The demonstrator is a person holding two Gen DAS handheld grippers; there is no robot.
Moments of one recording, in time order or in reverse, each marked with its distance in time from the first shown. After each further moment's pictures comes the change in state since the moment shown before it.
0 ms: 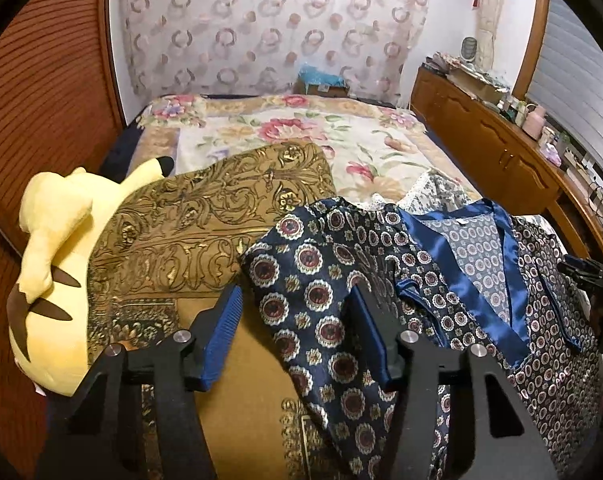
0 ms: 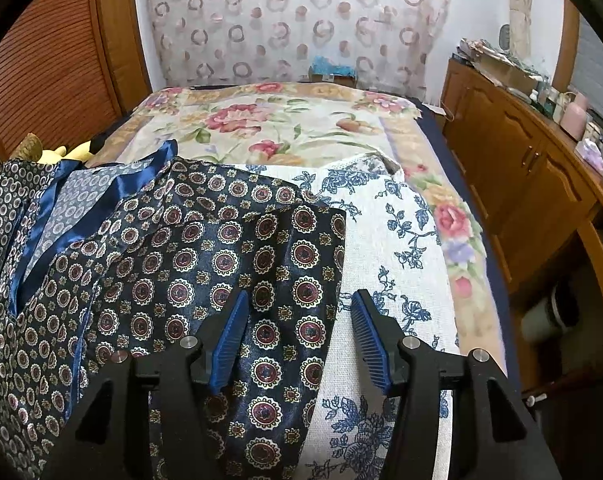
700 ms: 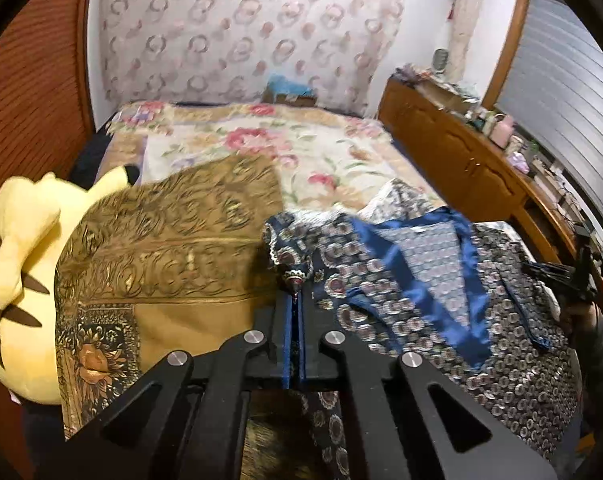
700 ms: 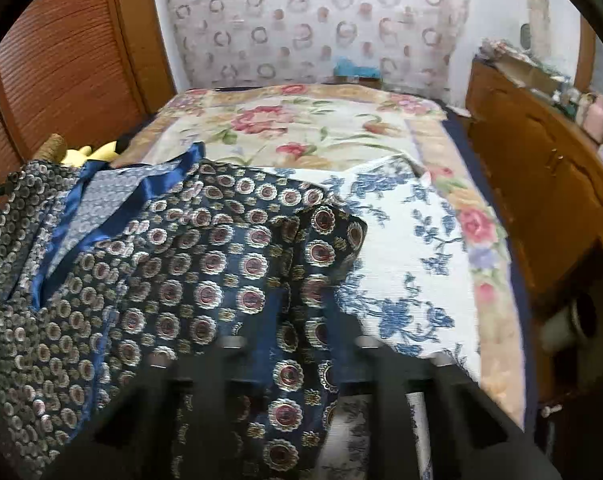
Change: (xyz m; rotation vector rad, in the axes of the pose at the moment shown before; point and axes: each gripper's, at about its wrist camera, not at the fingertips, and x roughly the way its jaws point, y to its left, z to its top) left arm -0.019 -0.015 0.001 0.016 -0.053 -0.135; right arm -0.005 0.000 0.004 -0.013 -0.026 0.089
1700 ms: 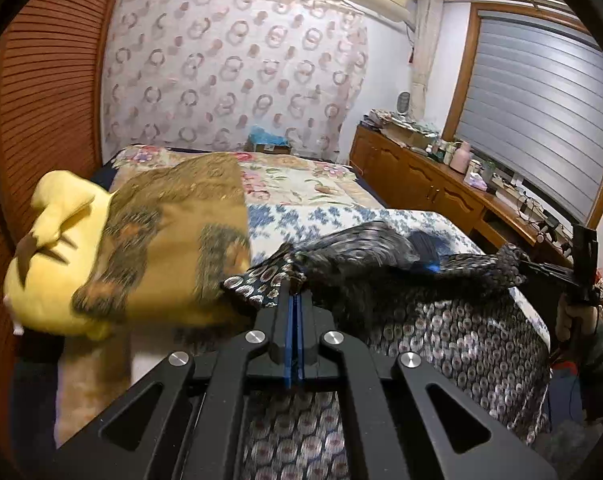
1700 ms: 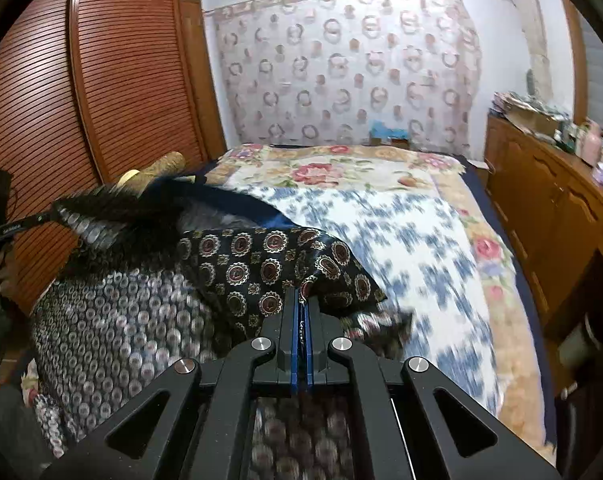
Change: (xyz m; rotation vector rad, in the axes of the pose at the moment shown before) left arm -0.152 -0.044 -0.147 0.020 -0.219 -0.039; right arm -0.189 0.063 -0.161 -0.045 -0.265 0.092
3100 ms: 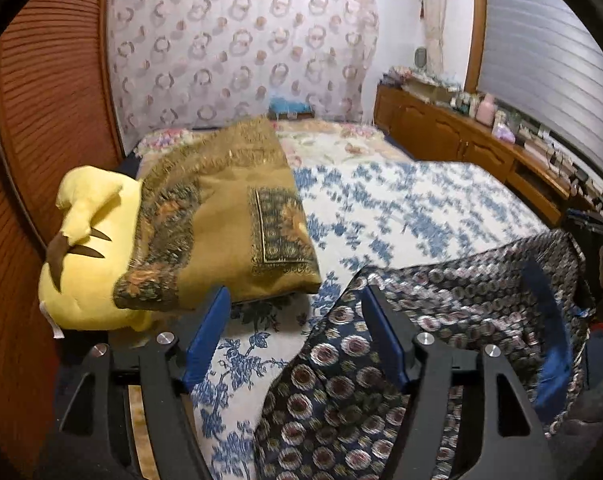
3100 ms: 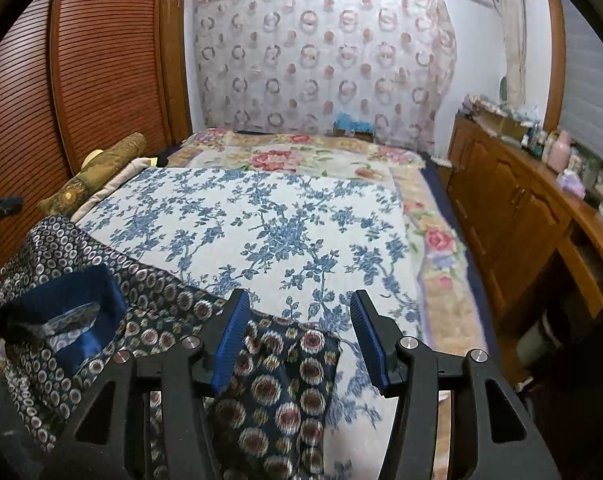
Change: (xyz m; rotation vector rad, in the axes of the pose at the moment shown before) left arm 0.038 0.029 -0.006 0.109 0.154 0.114; right arm -0.022 -0.019 0.014 -0.042 0.056 -0.117
